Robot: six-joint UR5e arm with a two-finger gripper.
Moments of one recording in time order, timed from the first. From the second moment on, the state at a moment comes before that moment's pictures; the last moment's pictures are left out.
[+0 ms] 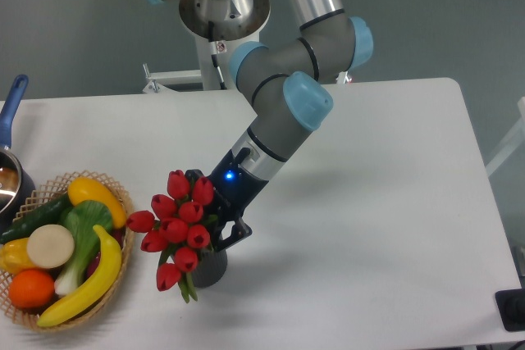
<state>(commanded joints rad) 2.46 -1.94 -1.77 -0.74 0.67 1.18</state>
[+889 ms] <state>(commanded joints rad) 2.53 -1.87 -1.78 -0.74 0.50 1.15</state>
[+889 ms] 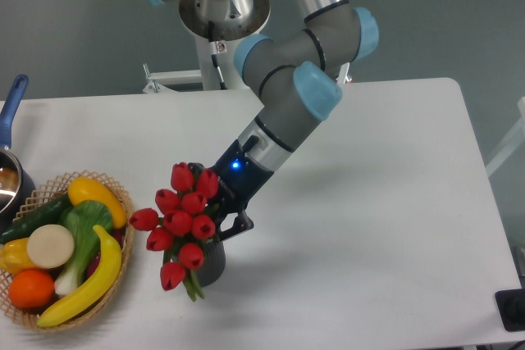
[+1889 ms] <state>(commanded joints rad) 2.55 -1.80 -1.71 -0.74 0.36 1.04</state>
